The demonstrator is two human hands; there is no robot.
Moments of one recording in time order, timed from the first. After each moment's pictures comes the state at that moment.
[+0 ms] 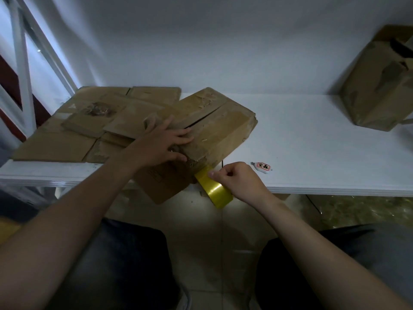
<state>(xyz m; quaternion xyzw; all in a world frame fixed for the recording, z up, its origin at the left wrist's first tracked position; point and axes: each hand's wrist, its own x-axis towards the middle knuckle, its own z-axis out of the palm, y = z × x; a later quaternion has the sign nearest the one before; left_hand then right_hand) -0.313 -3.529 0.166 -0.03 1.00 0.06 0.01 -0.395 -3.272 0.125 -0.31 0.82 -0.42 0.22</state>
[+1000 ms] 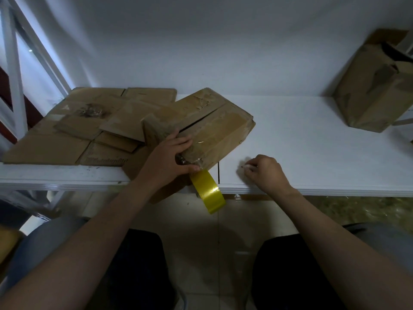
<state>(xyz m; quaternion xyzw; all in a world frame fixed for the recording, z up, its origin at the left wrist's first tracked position) -0.306 -3.480 0.128 -0.14 0.94 0.28 -0.15 -0.474 -3.233 0.090 -0.32 0.91 -0.26 0.05</state>
